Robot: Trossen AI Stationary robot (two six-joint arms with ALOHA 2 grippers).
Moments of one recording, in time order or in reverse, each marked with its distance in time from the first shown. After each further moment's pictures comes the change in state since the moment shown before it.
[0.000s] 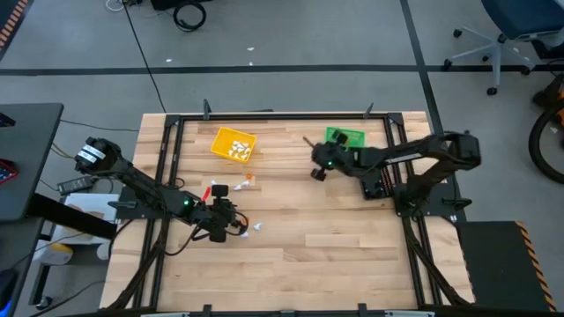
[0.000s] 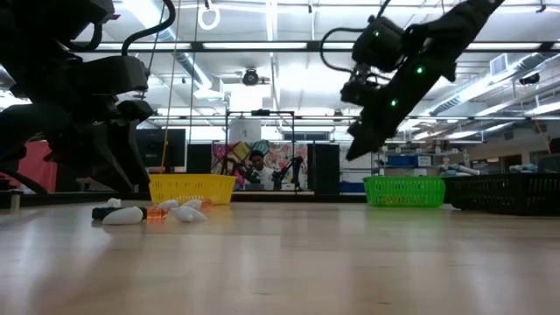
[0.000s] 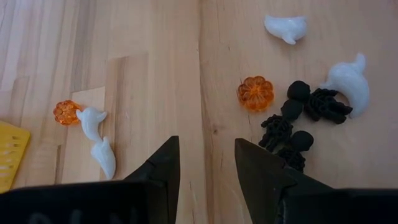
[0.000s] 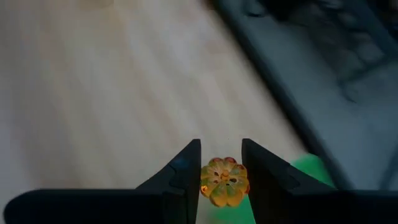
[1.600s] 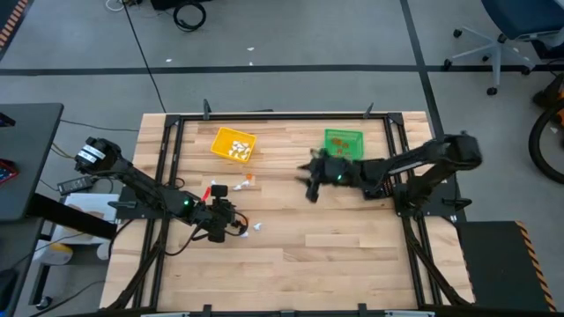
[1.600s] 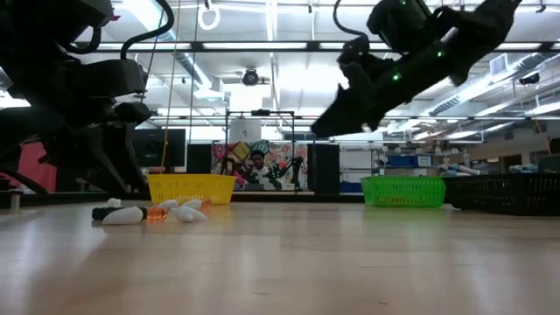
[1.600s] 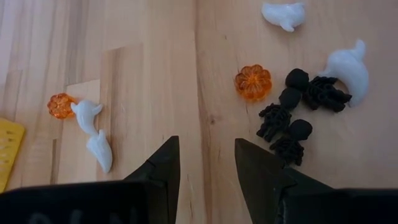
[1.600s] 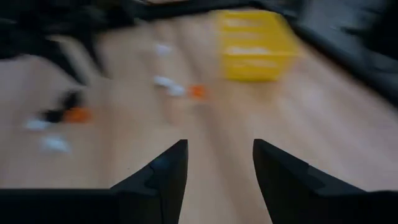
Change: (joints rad) left arm 0.000 0.000 0.000 -0.025 0.016 -0.002; right arm 0.151 0.010 -0.100 0.449 -0.325 0.162
